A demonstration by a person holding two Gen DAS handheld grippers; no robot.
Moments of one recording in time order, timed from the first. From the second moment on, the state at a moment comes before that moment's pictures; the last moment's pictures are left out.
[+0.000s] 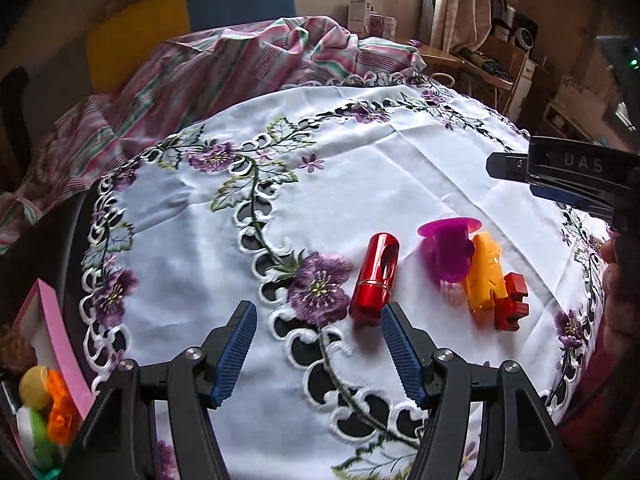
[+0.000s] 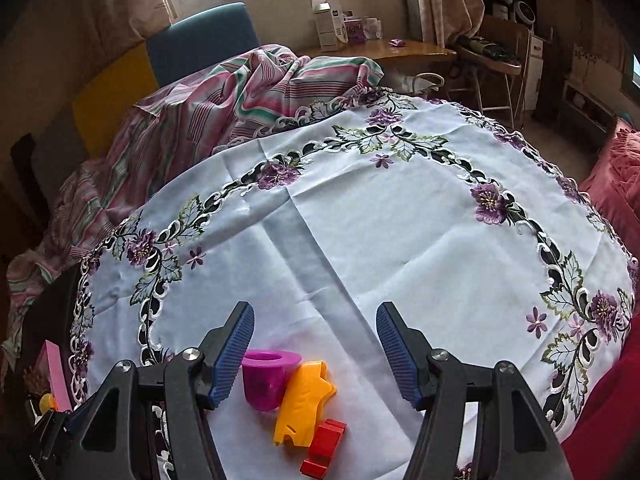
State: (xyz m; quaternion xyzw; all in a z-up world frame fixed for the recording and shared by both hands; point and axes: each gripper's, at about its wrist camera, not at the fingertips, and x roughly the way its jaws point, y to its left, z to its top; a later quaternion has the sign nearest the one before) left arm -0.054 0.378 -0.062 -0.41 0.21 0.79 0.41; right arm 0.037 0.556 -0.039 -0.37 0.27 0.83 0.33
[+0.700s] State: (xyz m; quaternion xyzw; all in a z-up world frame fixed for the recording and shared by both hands) left arm -0.041 0.402 -0.059 -0.39 0.24 0.78 0.43; right arm 0.045 0.569 -0.043 -0.36 0.30 0.81 0.34
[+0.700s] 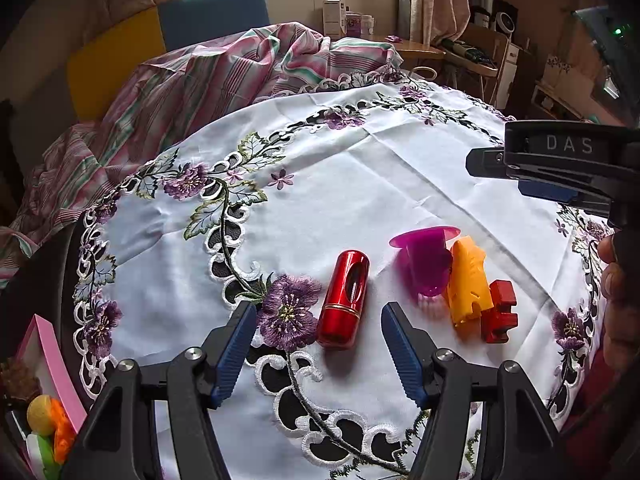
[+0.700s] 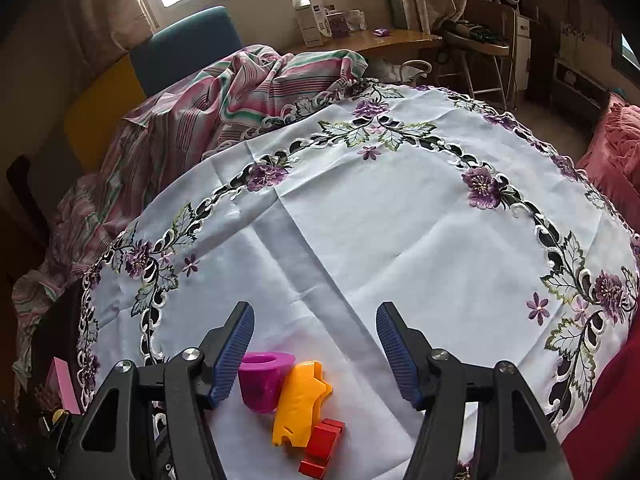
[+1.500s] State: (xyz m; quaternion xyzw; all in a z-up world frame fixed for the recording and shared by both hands) left arm -0.069 0.440 -0.103 -0.45 0.22 0.75 0.43; right arm 0.057 0.583 -0.049 -0.35 0.35 0.80 0.34
